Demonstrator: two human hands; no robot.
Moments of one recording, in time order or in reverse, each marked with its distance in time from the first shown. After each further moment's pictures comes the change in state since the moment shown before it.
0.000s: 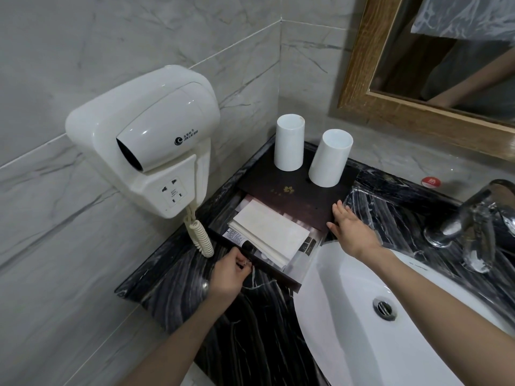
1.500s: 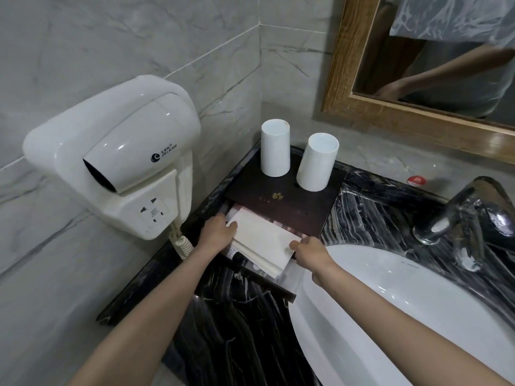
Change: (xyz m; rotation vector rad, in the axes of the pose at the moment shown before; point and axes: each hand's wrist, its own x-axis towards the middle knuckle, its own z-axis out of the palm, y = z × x) left_hand 0.099 0.051 -0.040 0.221 -0.096 -0.046; right_hand -0.017 -0.075 0.033 0.976 -0.081 0.475
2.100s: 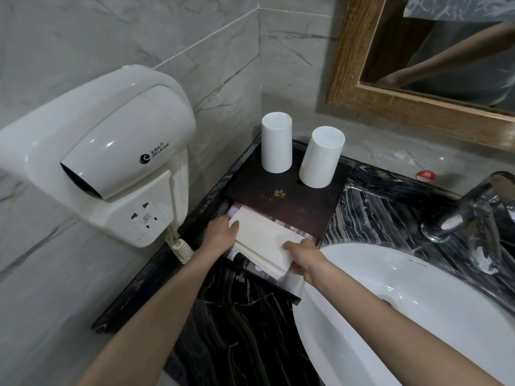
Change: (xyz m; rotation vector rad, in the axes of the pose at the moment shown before) left_hand 0.018 -0.006 0.017 0.054 -0.025 0.000; right_hand 0.013 -0.002 0.023 0.149 -0.063 0.149
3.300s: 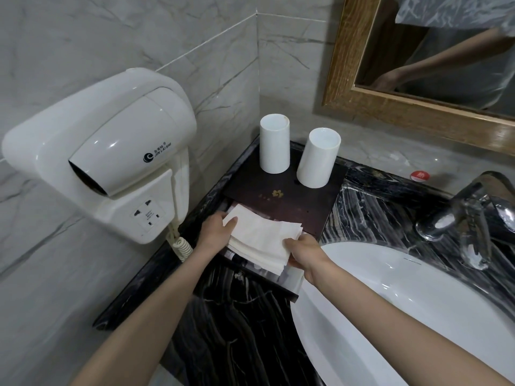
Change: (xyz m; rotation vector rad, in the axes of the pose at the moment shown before) left_hand -0.014 0.000 -0.012 -0.261 0.059 -0.007; right_hand -0.020 -0.006 -0.004 0.030 0.022 -0.094
